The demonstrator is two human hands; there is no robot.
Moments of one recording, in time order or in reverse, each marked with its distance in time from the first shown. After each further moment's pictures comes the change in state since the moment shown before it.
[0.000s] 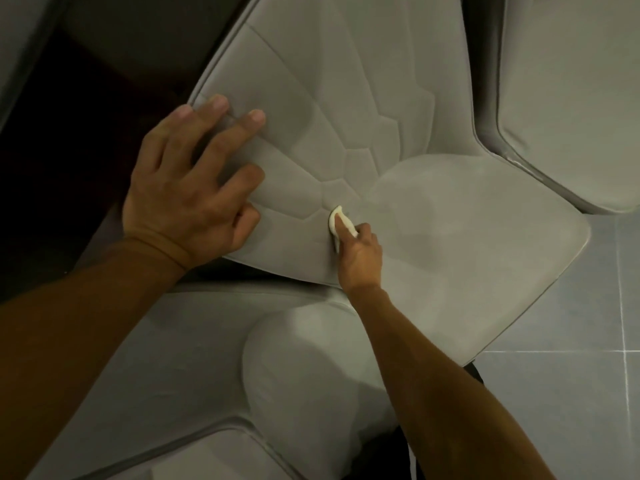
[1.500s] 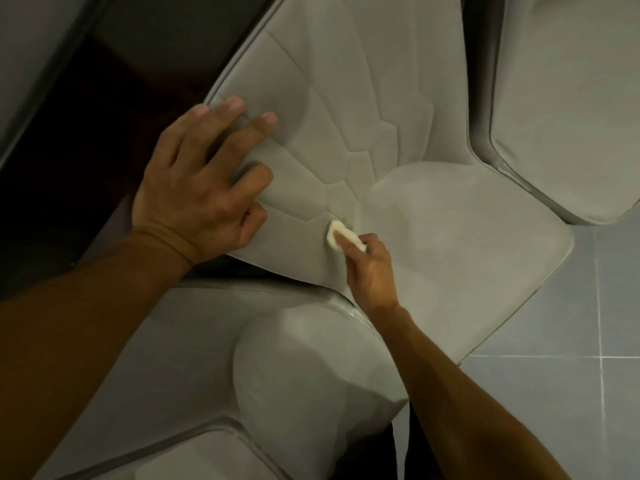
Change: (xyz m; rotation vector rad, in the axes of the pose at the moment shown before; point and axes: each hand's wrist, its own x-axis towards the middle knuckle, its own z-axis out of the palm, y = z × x) left_hand 0.001 0.000 0.000 -0.013 0.024 0.010; right_hand -0.028 0.027 -0.016 0.051 0.188 -0.240
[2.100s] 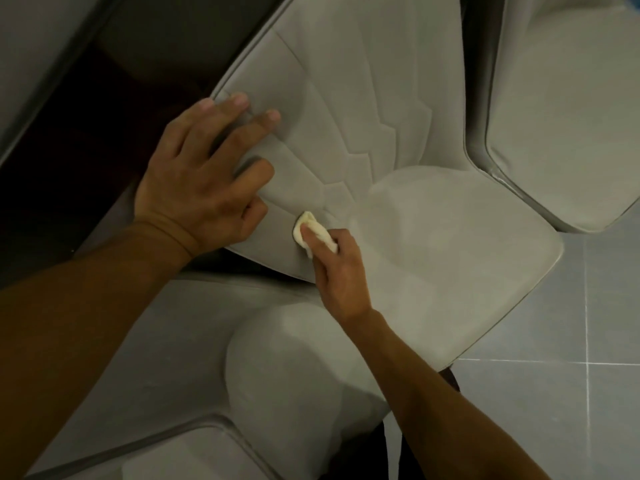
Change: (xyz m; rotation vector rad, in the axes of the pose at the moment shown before) left_hand -0.001 -0.002 0.000 -0.012 -0.044 0.005; right_hand -0.001 -0.065 -0.020 0.275 0.009 -0.063
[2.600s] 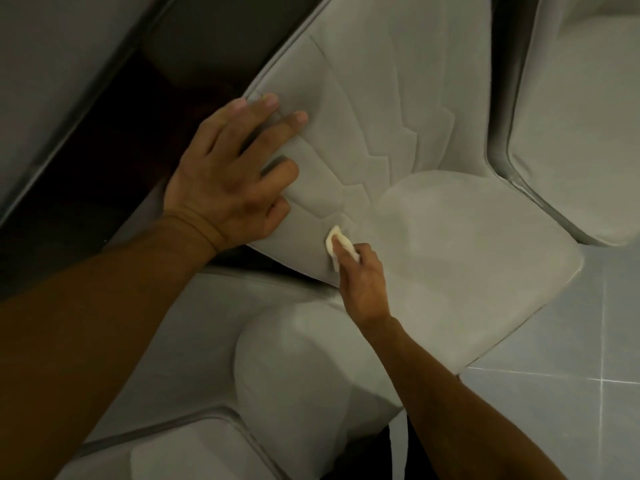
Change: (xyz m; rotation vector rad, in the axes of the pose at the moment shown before) left_hand 0.002 0.002 -0.003 -0.004 -0.031 -0.016; right_hand -0.016 0.037 0.016 -0.202 -0.154 0.102
